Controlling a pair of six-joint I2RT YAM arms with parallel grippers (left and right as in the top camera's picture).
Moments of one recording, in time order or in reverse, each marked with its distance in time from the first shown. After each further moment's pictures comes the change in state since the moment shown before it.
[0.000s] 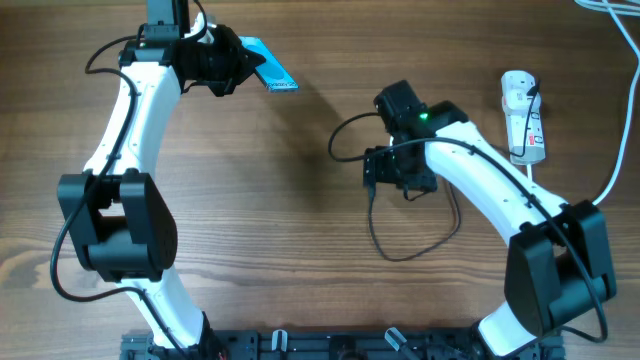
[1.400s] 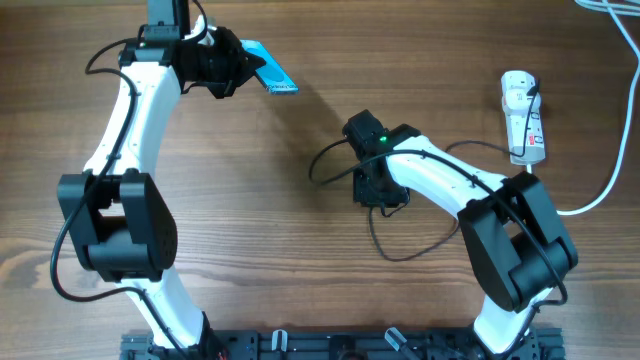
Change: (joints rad) left arm 0.000 0.000 0.000 -0.022 0.000 0.000; right arm 0.108 0.155 -0.073 0.156 0.060 0.085
